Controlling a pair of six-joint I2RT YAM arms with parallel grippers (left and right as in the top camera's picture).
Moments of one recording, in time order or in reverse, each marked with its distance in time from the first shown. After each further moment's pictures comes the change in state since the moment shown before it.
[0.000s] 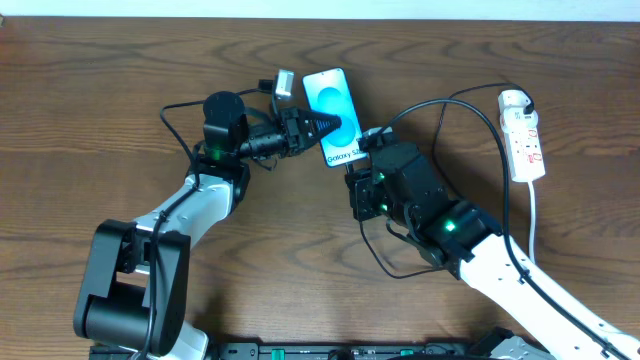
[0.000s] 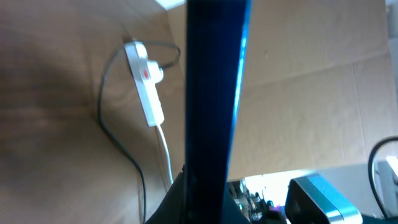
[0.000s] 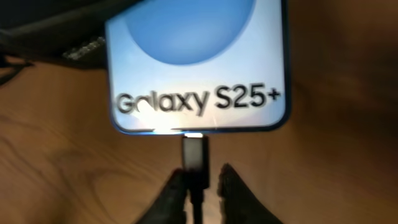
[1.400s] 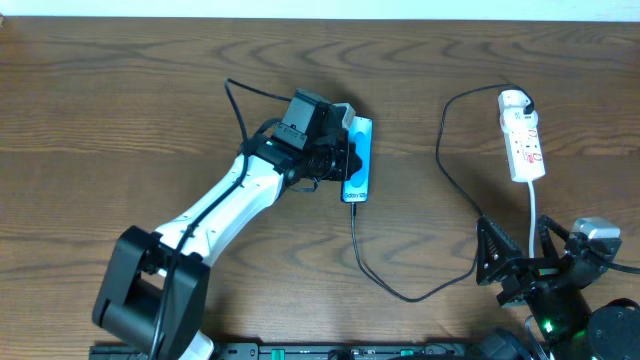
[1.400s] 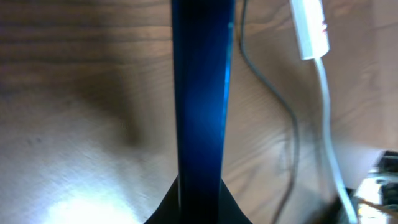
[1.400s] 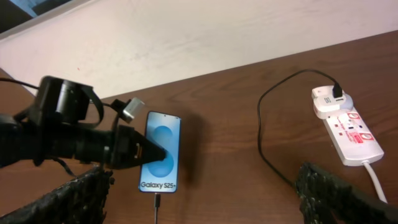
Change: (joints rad) left arm -0.274 0.022 0.327 -1.110 -0.573 0.716; right arm -0.045 -0.901 0.039 -0.472 0.408 0.061
